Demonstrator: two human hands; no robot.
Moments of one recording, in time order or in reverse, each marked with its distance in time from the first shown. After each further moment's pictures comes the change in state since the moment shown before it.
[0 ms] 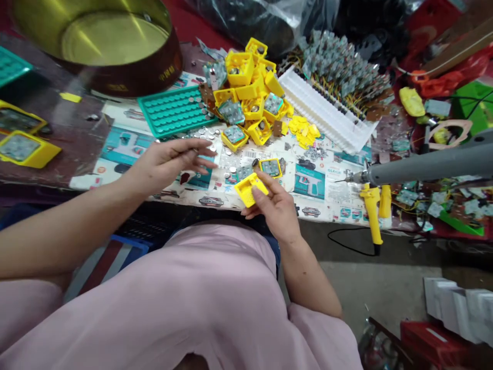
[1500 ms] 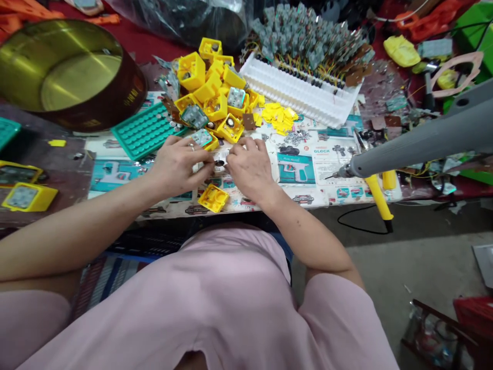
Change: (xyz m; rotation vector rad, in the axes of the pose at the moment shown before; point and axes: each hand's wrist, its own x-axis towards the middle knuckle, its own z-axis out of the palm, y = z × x) left_hand 0.043 0.014 0.037 1.167 -0.118 0.560; right_hand 0.078 -0.007 -0.004 -1.277 0.018 -0.586
